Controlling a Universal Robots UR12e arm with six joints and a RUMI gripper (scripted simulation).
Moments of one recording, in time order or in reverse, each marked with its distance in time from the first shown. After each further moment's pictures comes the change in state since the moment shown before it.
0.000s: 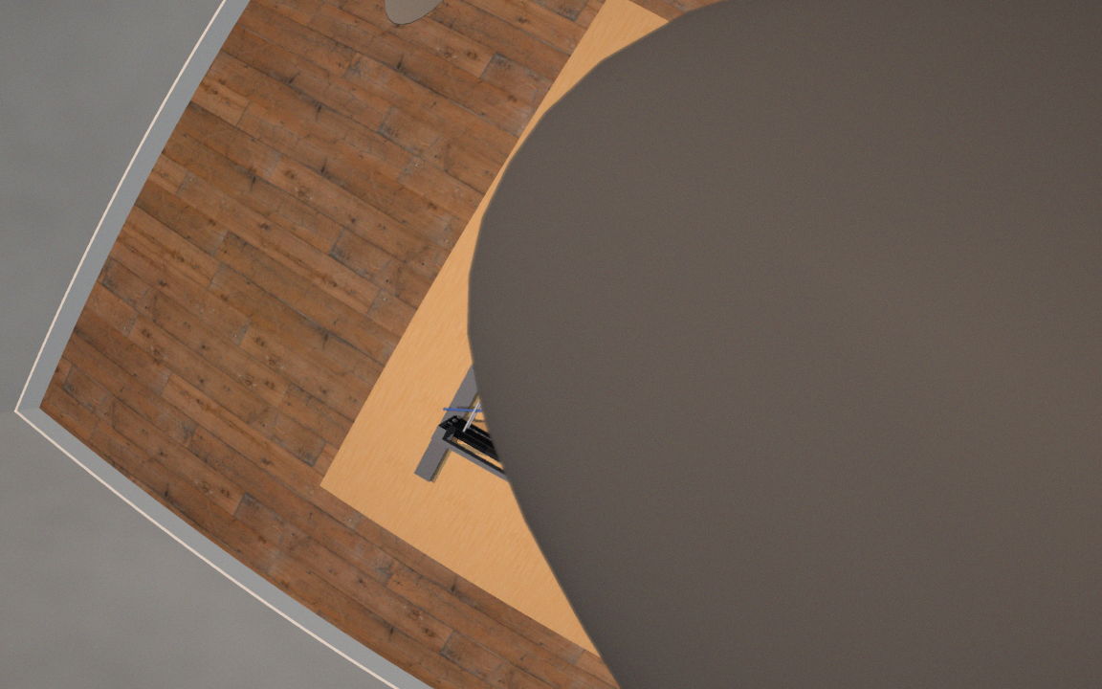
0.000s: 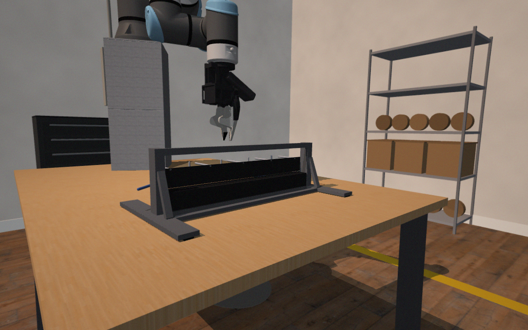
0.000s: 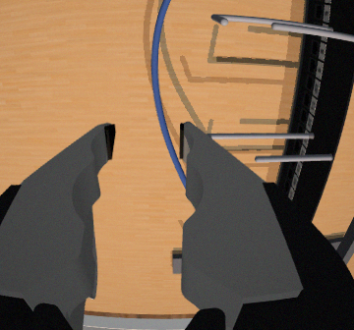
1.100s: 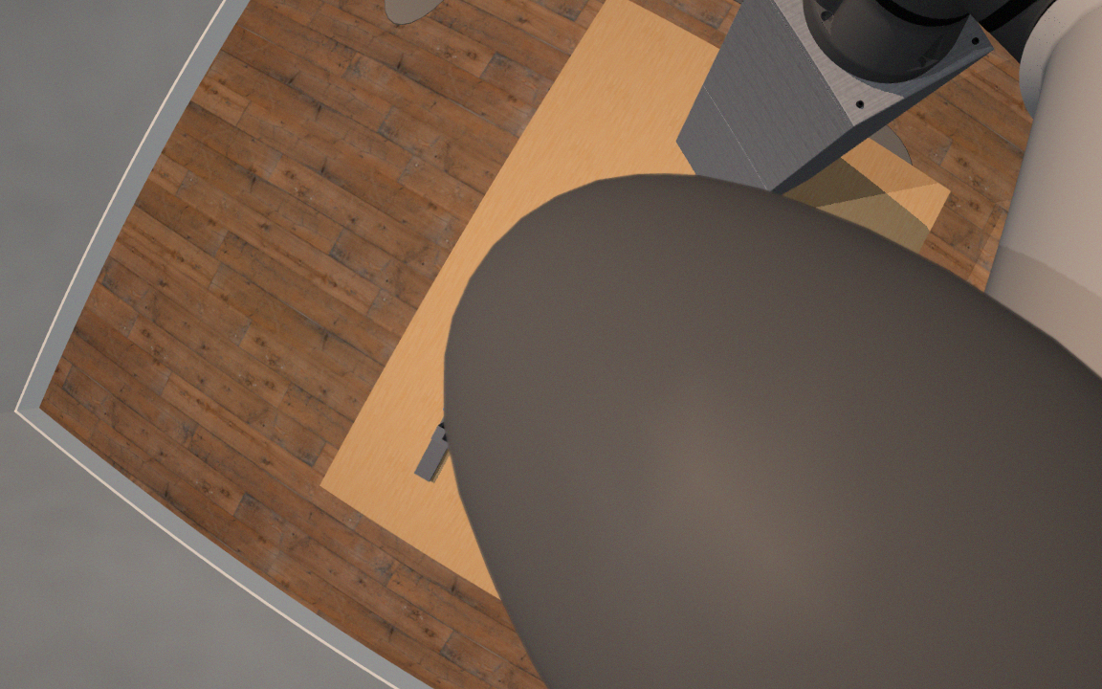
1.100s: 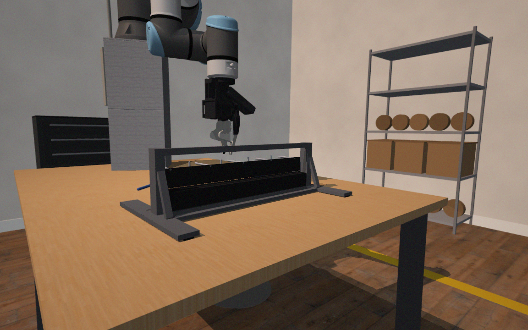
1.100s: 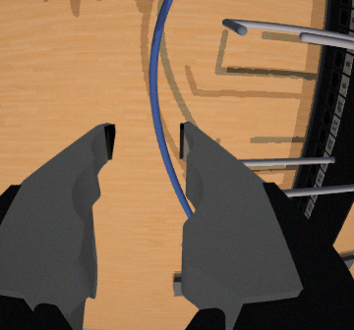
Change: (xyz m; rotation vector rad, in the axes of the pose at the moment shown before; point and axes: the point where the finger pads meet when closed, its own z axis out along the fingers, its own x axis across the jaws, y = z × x) arm 0.000 0.000 0.042 0.000 0.000 0.000
